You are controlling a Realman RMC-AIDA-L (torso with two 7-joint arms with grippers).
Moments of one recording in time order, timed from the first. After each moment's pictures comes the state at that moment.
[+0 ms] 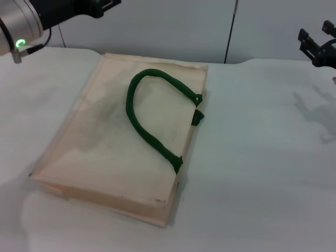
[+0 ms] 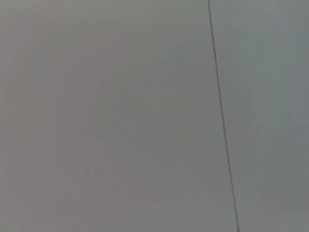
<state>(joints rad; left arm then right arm) -0.57 -2.04 0.89 0.88 -1.64 -1.05 1.85 0.85 2.02 0.89 -0.24 0.51 1.09 -2.61</state>
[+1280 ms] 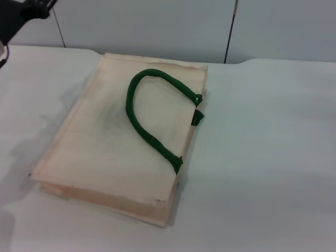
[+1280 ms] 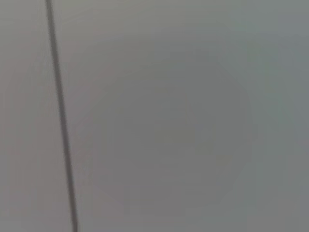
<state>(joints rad) -0.49 -2.04 0.88 0.64 -2.17 -0.97 2.35 0.73 2.02 0.99 -0.16 0.84 1.06 -2.86</state>
